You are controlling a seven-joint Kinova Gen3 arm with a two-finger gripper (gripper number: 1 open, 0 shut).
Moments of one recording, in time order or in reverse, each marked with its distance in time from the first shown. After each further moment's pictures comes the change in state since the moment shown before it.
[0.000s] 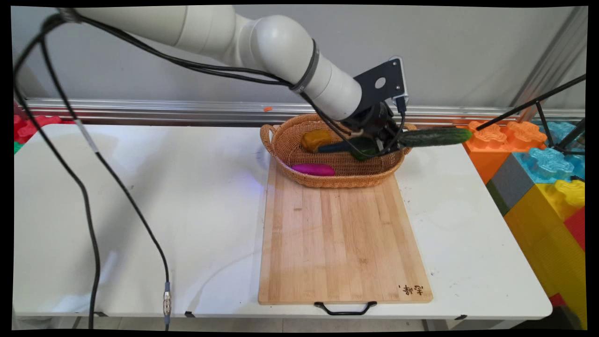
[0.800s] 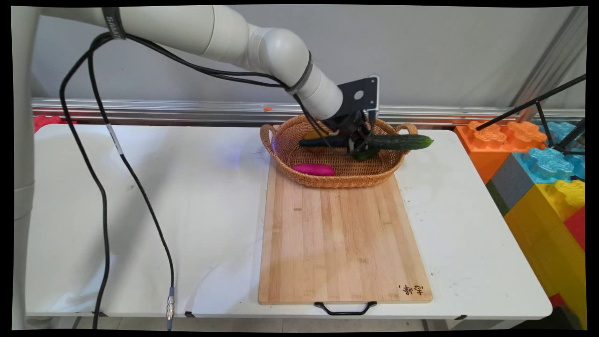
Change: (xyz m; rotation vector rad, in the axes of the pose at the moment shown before) arm -0.061 -0.042 0.039 -0.025 -0.147 0.107
